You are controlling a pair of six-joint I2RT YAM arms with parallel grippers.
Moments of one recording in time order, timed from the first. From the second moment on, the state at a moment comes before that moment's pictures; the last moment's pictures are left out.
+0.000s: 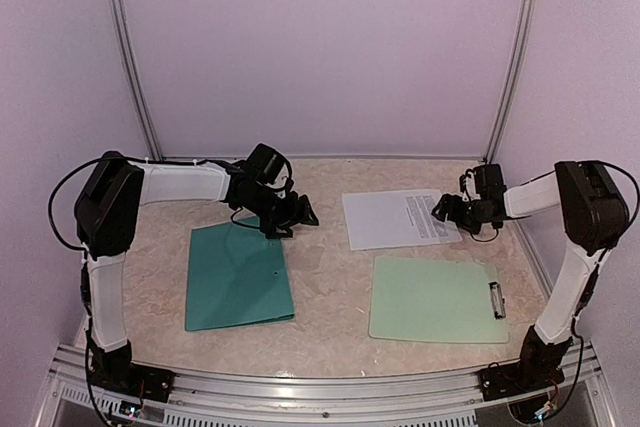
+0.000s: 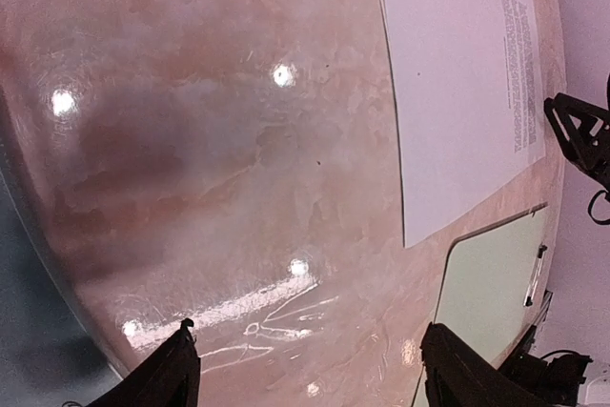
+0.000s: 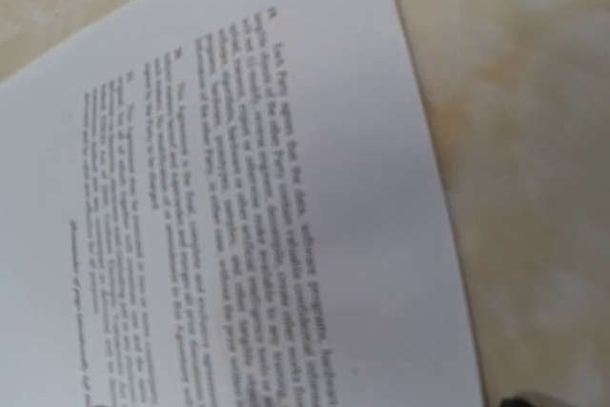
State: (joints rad) left arm -0.63 2.07 1.49 -0.39 0.33 -0.73; right arm 0.10 1.83 0.93 0.10 -0.21 0.43
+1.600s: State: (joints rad) left arm -0.42 2.56 2.24 -0.42 0.42 -0.63; right arm 0.59 1.81 1.13 -0.11 -0.07 0.28
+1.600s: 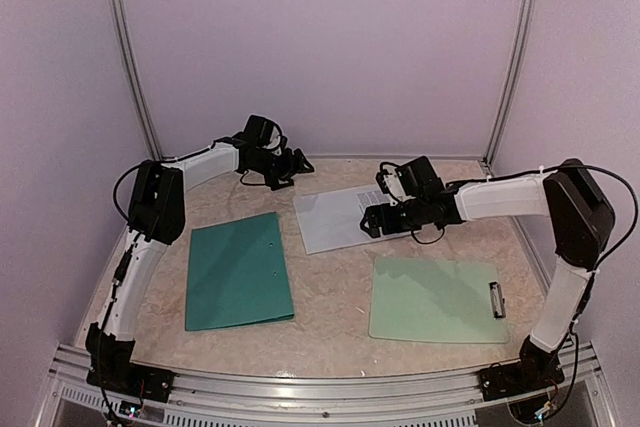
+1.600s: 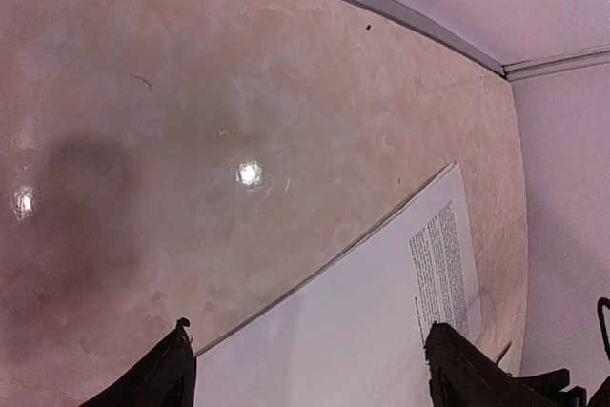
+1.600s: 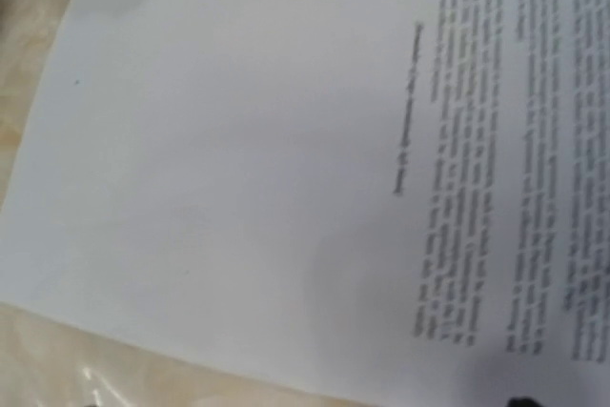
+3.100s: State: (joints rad) left arm -0.48 2.37 1.80 -0.36 0.59 -0.67; right arm 0.47 1.76 0.80 0.28 -0.09 0.86
